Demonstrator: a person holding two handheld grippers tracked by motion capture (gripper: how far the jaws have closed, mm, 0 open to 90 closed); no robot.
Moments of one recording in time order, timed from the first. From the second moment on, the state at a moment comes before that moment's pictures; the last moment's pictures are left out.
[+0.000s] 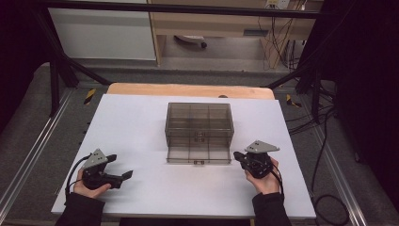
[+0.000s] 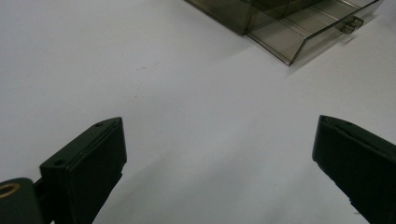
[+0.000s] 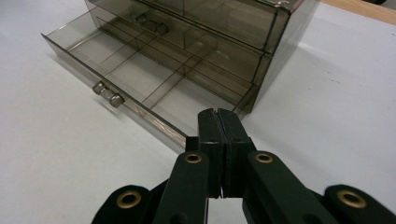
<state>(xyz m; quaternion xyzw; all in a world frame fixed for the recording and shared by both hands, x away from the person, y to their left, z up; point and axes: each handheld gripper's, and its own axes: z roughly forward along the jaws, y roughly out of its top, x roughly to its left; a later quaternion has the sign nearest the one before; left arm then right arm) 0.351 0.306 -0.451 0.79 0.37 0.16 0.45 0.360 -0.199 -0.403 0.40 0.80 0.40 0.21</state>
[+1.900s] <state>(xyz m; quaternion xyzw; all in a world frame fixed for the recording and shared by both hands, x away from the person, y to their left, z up) 0.351 0.307 -0.451 0.79 0.38 0.16 0.45 0.366 -0.154 -0.391 0.35 0.82 0.41 0.19</state>
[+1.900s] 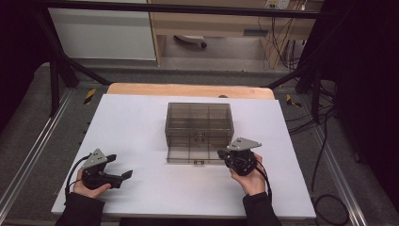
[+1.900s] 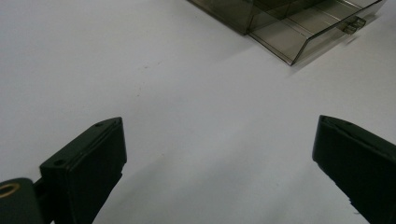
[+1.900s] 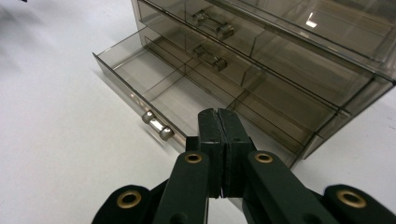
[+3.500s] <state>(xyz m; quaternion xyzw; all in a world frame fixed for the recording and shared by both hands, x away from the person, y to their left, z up) 0.351 0.307 -0.451 0.79 0.38 0.17 0.45 0.382 -0.094 -0.390 0.32 0.83 0.42 0.18</state>
